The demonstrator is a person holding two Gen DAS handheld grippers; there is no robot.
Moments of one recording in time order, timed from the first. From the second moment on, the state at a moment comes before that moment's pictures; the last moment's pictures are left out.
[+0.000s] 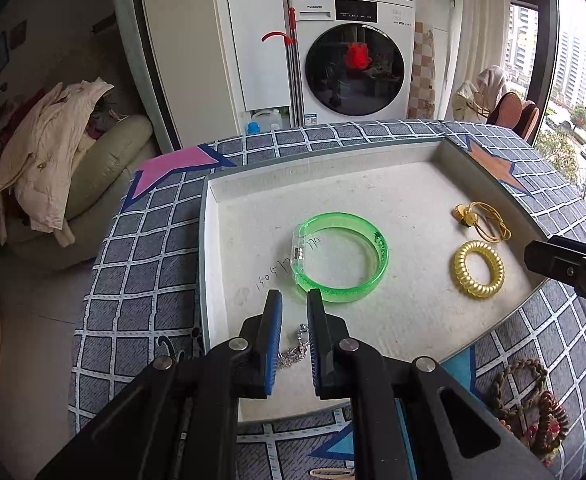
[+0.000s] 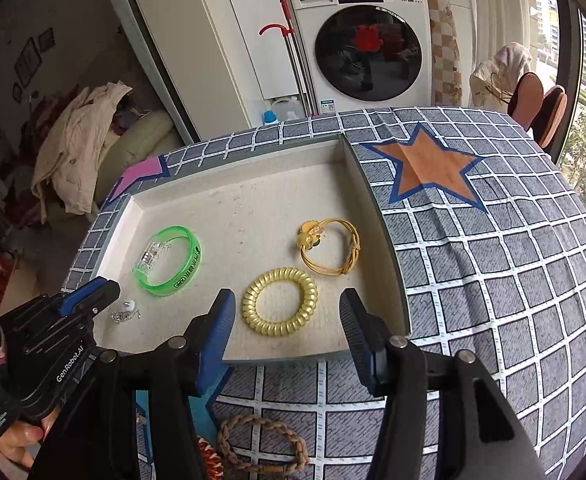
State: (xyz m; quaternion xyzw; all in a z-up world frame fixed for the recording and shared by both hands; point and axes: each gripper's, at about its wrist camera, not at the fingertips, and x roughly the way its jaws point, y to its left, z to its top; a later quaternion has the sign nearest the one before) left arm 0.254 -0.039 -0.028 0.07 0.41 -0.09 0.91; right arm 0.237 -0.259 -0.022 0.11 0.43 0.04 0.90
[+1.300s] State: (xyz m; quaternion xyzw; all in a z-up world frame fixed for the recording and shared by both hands) left arm 0.095 0.001 -0.059 0.01 0.47 -0.06 0.88; right arm 0.066 -0.275 -0.053 0.15 0.45 0.04 0.88
